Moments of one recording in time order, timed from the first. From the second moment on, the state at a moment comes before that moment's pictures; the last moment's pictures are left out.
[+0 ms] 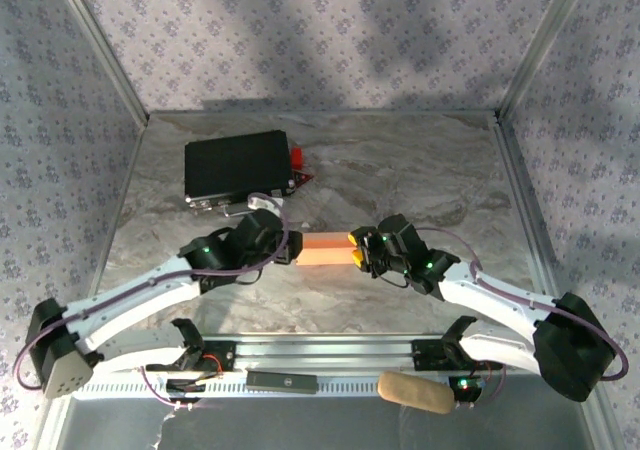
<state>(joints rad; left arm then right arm) -0.94 1.03 0.83 -0.53 -0.24 -0.70 0.74 1.09 0.51 -0.05 -0.08 1.85</state>
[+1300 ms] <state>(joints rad) -0.80 1.12 0.61 -0.21 0.01 -0.86 0.74 1.09 0.51 -0.07 -0.08 1.79</state>
